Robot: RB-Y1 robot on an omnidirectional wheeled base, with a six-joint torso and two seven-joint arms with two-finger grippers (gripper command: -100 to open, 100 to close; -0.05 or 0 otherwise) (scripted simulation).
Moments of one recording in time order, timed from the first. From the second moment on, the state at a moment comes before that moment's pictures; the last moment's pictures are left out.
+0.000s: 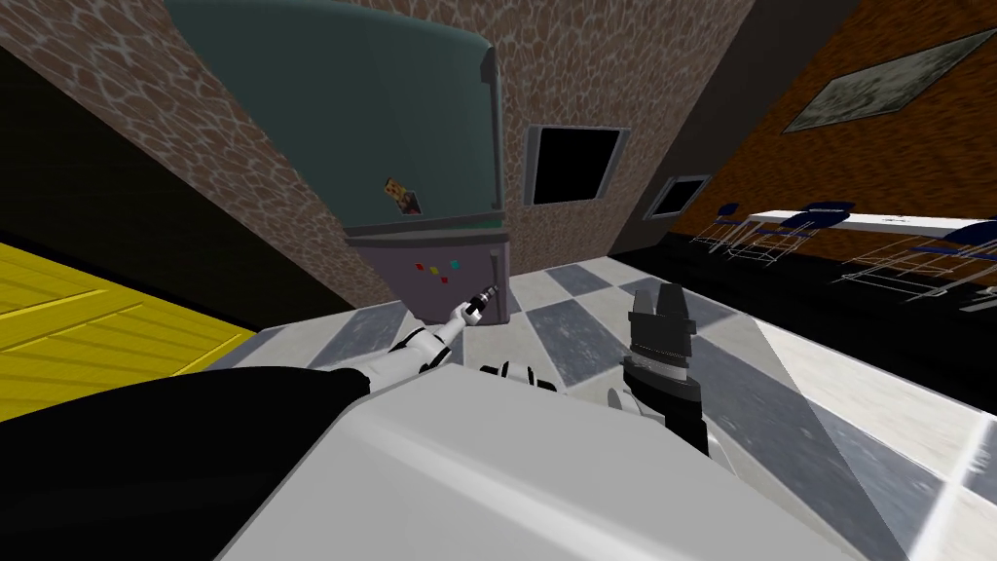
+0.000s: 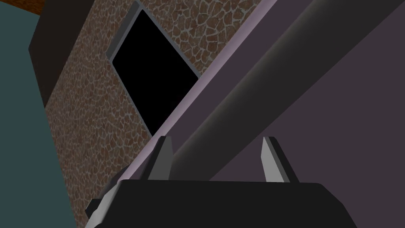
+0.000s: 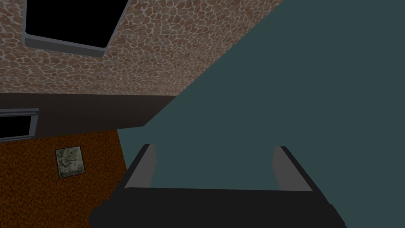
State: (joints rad) left arm -0.52 0.30 -0.26 -0.70 -0.11 -0.45 -0.38; right arm 0.53 -0.02 -0.01 -2.24 0.09 -0.61 0.16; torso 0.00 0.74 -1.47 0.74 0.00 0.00
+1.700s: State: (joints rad) left arm -0.53 0.30 -0.51 -0.79 -0.16 -0.49 -0.23; right arm 0.53 -0.02 -0.01 -2.24 0.09 -0.61 0.16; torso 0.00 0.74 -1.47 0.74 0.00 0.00
